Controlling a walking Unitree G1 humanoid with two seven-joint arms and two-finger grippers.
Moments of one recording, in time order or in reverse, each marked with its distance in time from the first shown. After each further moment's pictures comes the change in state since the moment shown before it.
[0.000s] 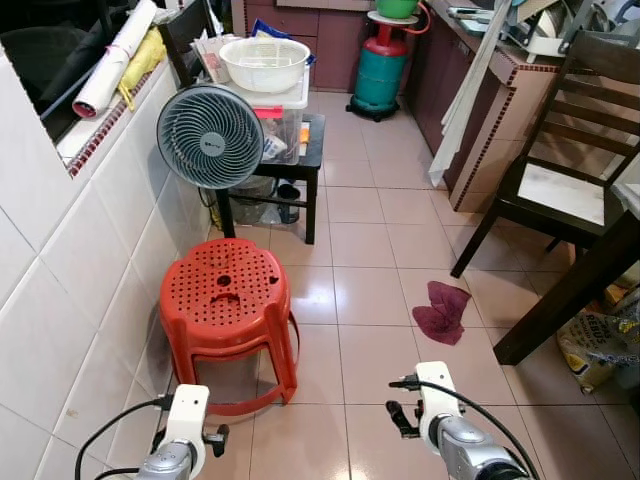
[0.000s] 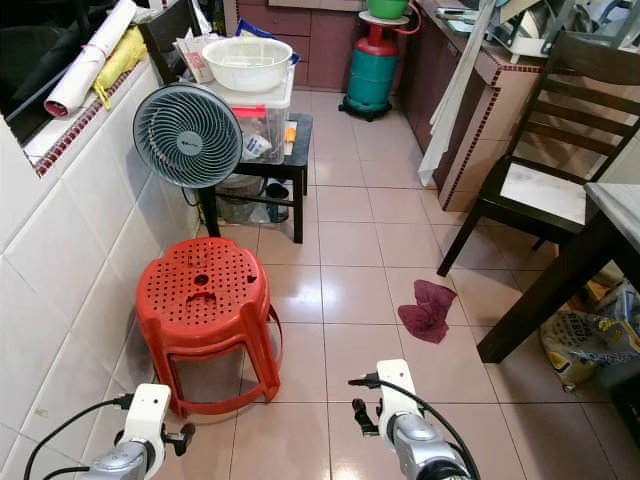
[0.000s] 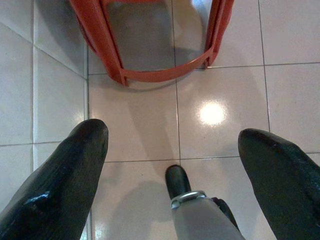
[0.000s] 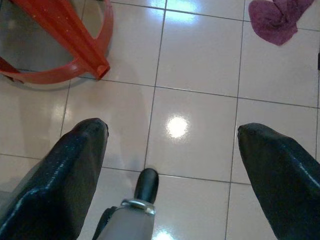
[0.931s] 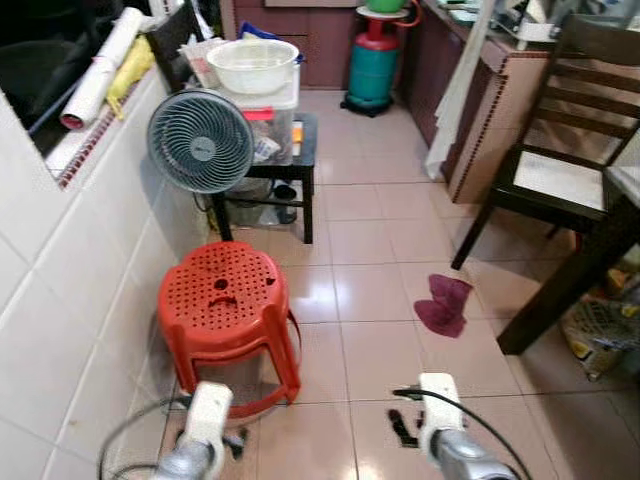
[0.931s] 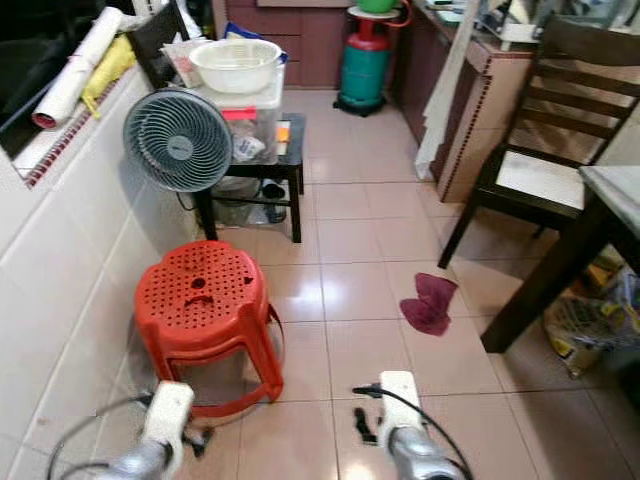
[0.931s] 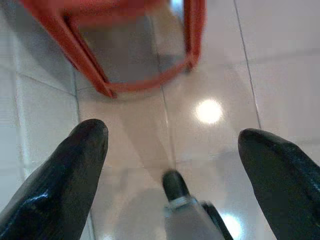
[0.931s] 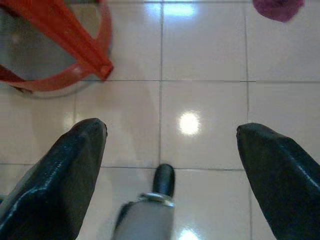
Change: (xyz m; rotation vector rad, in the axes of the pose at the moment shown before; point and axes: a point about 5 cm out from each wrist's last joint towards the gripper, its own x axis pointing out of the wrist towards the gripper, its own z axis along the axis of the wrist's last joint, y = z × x) left arm 0.003 -0.018 0.014 0.052 -0.033 -0.062; right arm -0.001 0.009 -0.013 0.073 -0.011 -0.001
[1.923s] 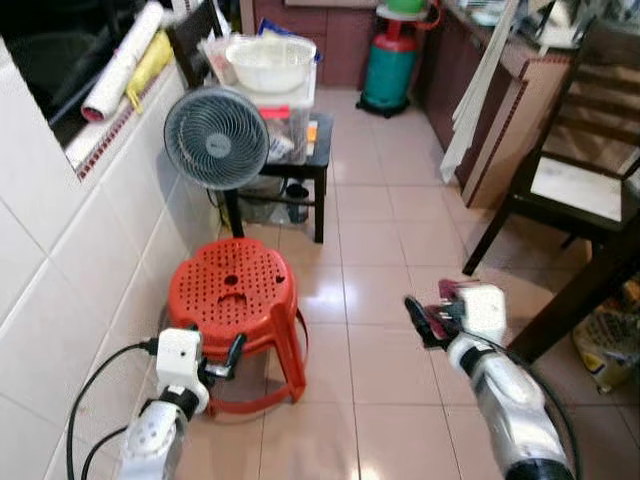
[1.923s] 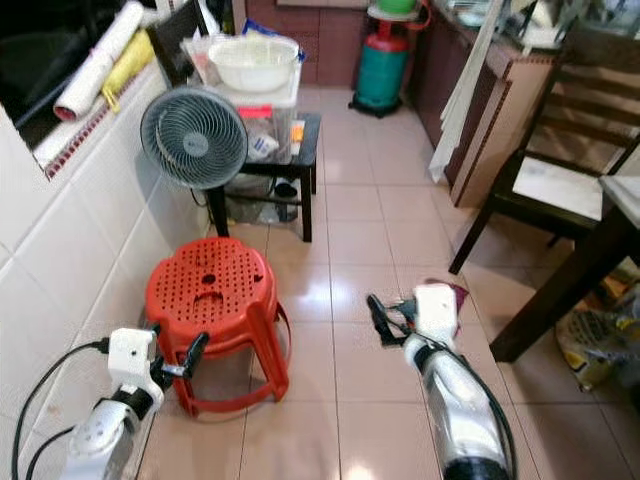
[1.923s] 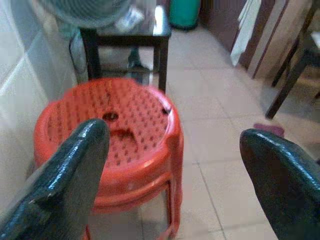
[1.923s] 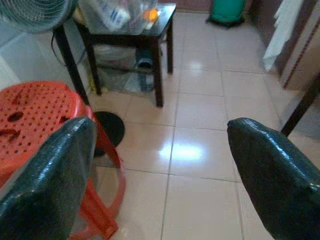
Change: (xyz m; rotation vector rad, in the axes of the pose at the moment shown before) left arm -0.054 0.014 0.075 -0.066 -0.732 -0.115; right arm -0.053 -0.034 0.113 -0.050 -0.659 0.089
